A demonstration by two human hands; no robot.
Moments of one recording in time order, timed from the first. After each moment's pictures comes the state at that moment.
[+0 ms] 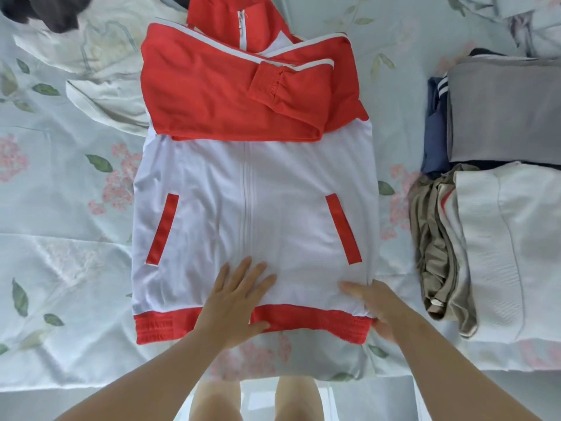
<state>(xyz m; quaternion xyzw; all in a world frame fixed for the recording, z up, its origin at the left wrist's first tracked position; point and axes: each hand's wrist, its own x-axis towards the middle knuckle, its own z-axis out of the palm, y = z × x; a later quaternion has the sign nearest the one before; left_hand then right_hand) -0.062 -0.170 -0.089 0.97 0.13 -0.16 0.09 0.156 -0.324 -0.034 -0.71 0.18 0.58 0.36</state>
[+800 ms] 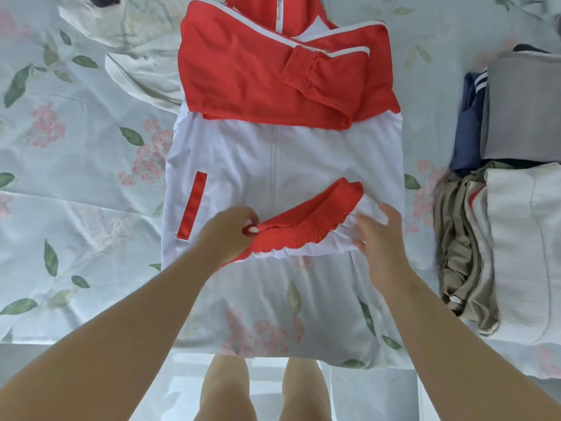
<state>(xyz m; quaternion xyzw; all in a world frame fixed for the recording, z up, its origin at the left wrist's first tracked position) -0.021 -0.091 -0.039 0.84 0.42 -0.14 0.29 0.154 -0.255 -0.016 -0.74 0.09 0.42 0.52</state>
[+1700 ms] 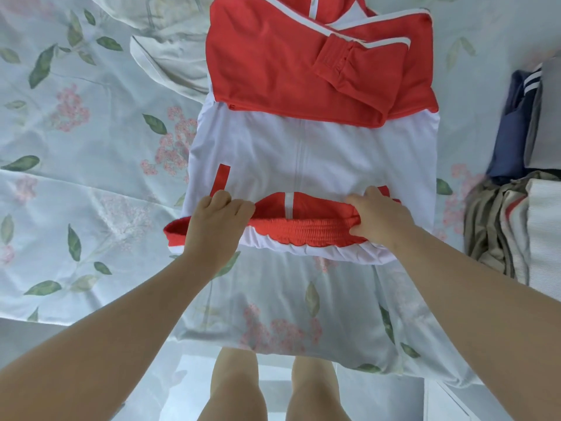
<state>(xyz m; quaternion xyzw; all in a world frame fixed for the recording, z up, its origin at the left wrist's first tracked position) -0.064 -0.069 -0.033 0.96 0.26 -0.06 -0.05 0.182 -0.200 -0.032 -0.80 -0.48 0.35 -0.10</state>
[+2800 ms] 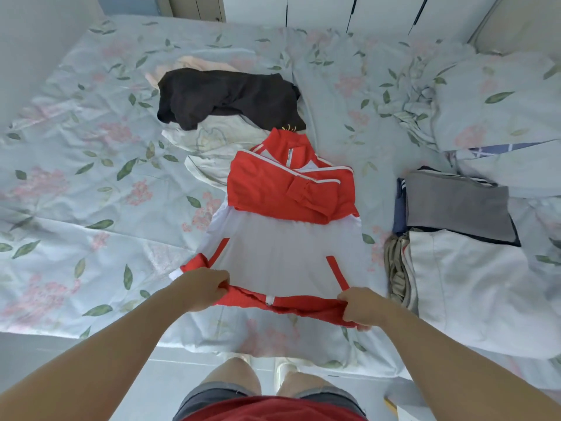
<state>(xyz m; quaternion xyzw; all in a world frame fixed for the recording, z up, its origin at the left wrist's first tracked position) -0.121 -0.117 0.156 0.86 0.33 -0.32 0.22 0.122 -0.308 0.133 -0.76 -0.37 0.53 -0.10</state>
